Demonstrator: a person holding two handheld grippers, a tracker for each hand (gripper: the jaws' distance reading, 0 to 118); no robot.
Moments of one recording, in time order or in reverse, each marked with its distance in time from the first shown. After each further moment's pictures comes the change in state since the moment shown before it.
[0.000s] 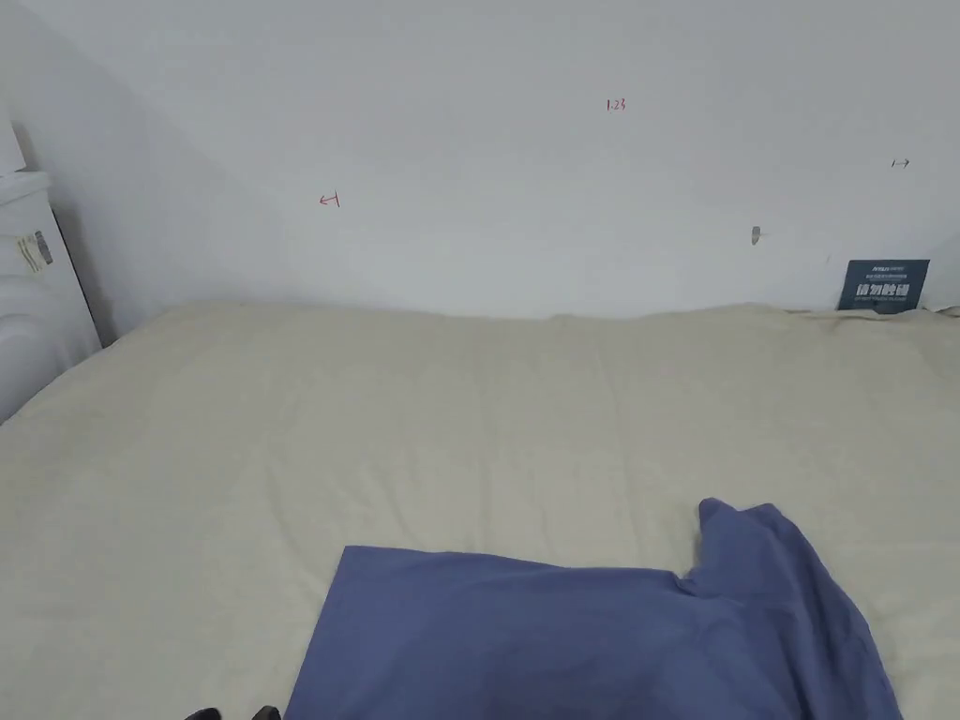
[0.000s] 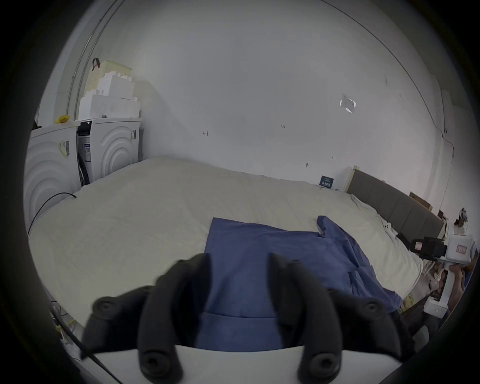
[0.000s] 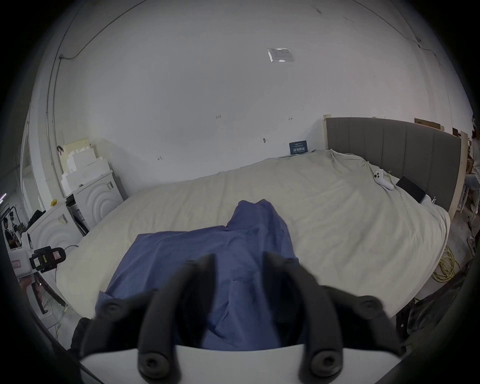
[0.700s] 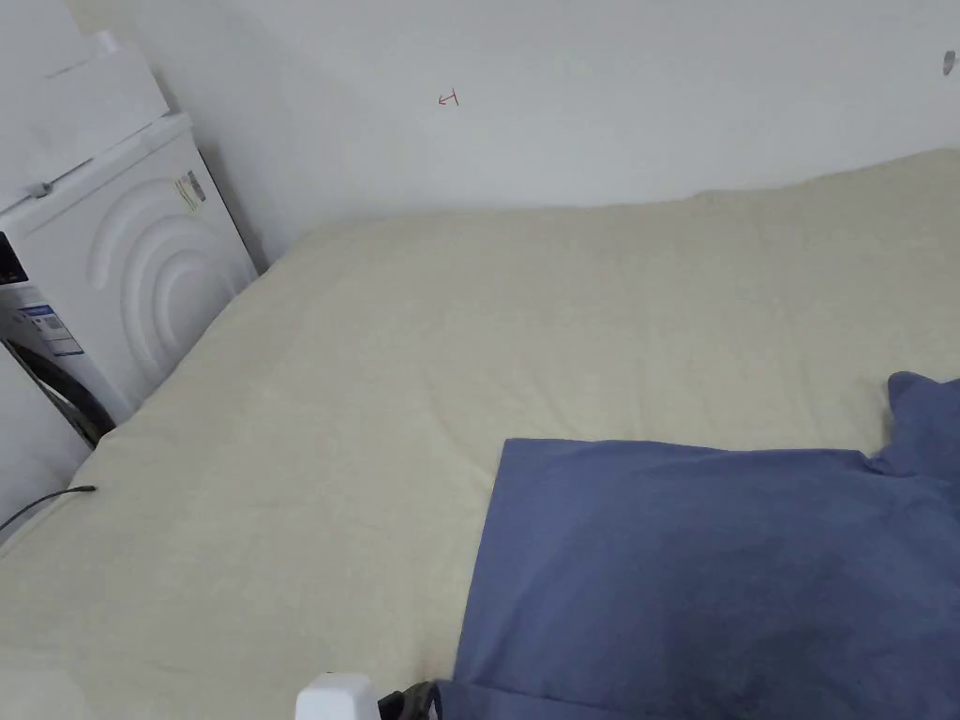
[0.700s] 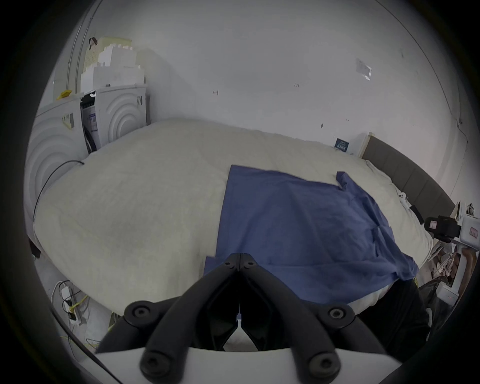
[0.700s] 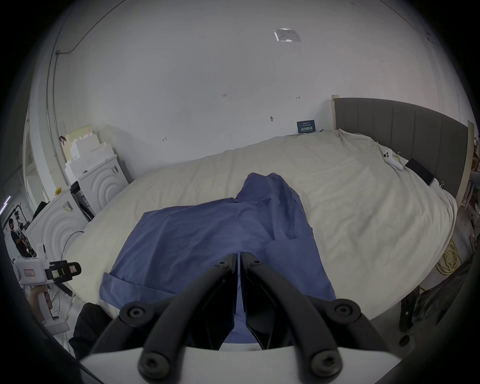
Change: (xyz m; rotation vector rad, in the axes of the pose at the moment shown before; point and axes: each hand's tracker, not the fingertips) left arm -0.031 -0.053 -0.016 -0.245 0.084 0.008; right arm -0.005 -0.030 -0.008 -0.111 0.034 -0.010
